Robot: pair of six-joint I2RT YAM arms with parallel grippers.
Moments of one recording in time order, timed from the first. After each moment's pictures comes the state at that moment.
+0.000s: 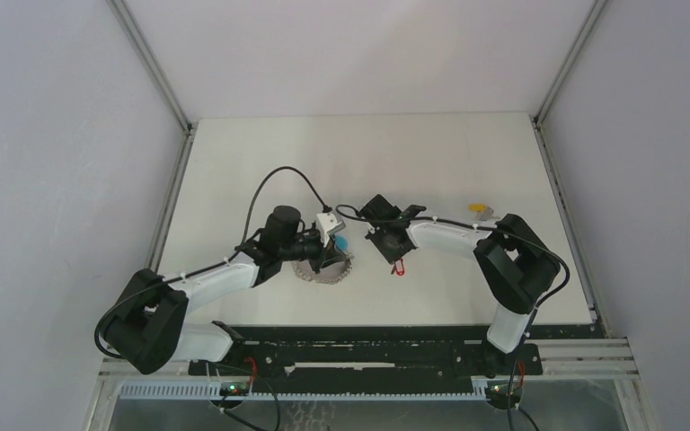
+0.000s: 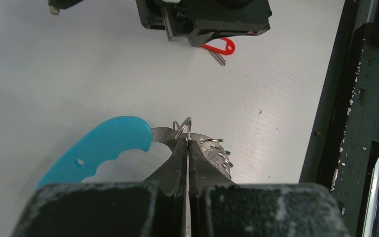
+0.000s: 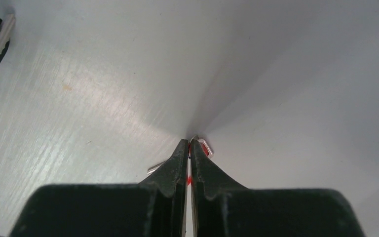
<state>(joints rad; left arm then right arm) -0.59 1.31 0.56 0.18 0.59 0.14 0.78 1.76 1.07 -0.55 0.19 0.06</state>
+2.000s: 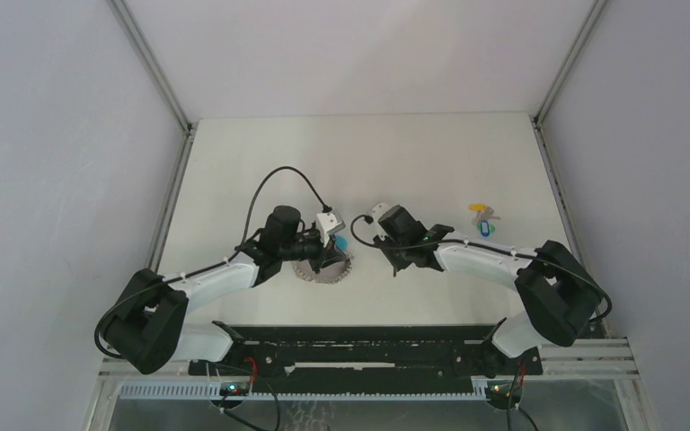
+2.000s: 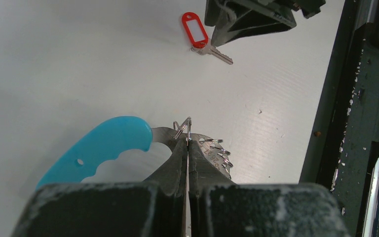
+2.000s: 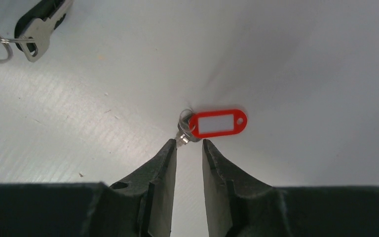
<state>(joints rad) -0.59 1.31 0.56 0.18 0.59 0.14 0.78 1.49 0.84 -0.37 0.11 0.04</state>
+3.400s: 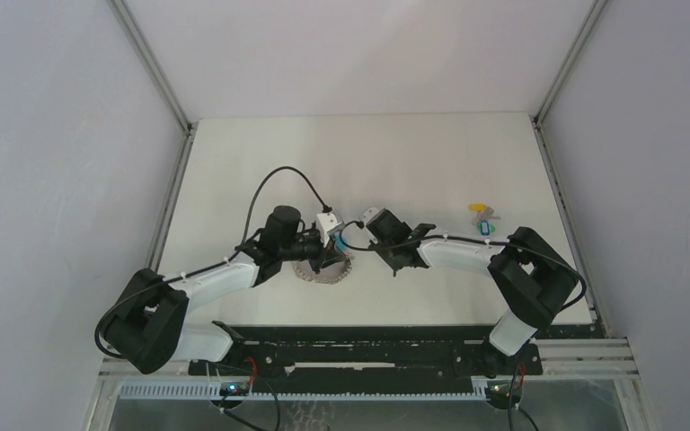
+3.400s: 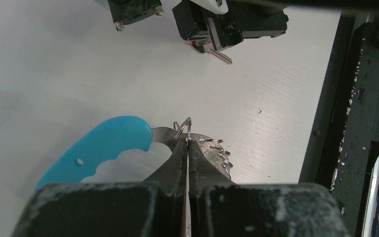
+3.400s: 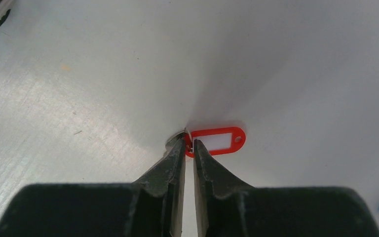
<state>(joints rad) -0.59 1.31 0.56 0.18 0.59 0.14 0.82 1.64 0.89 -0.36 0.23 -0.03</state>
